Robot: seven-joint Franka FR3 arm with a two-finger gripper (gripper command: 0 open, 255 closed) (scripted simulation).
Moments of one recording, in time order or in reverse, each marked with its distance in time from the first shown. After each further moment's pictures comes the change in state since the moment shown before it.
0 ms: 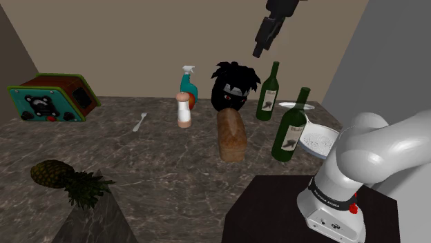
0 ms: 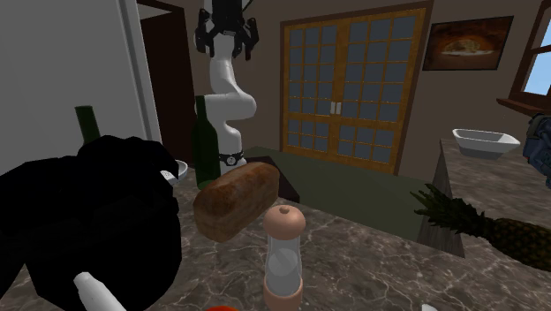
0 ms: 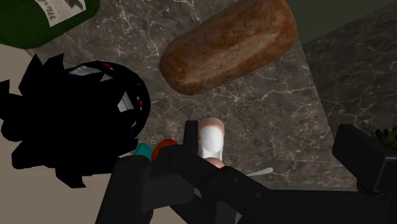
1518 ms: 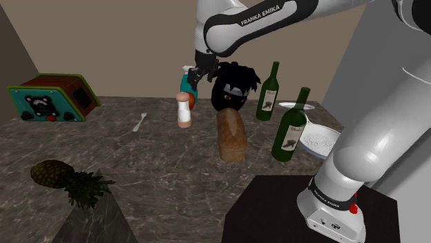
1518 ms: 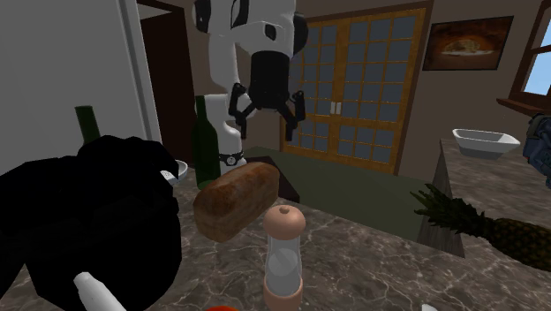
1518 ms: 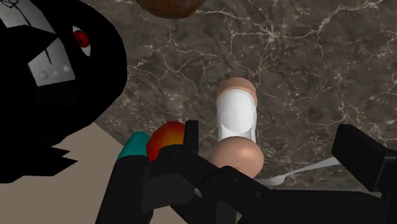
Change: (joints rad) arm -0.081 0.660 0.189 0.106 -0.143 0.536 0.355
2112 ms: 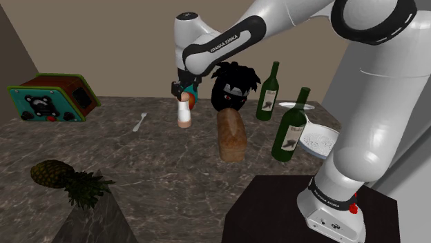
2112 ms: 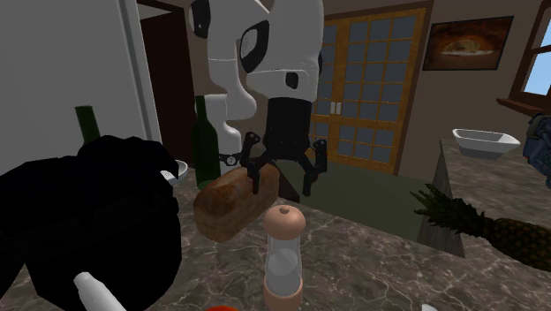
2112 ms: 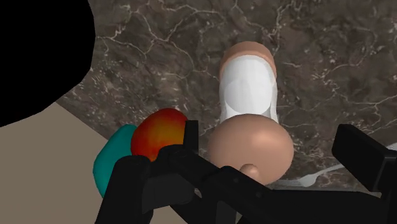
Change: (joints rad) arm 0.006 0.344 0.010 0.223 -0.169 0.085 0.193
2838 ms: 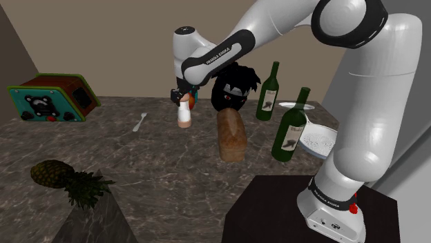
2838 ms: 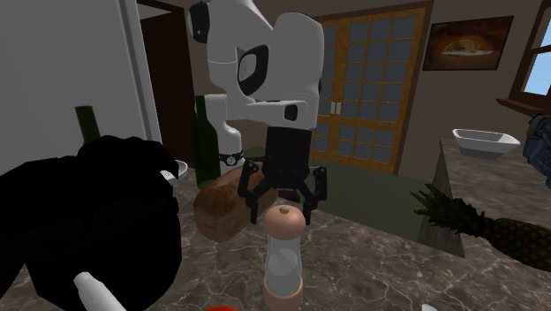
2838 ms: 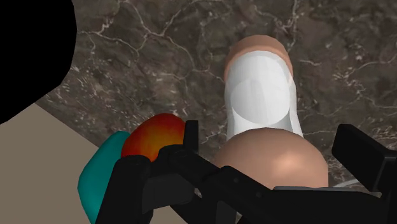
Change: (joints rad) arm 0.002 0.108 -0.020 0.038 -0.046 0.066 0.032
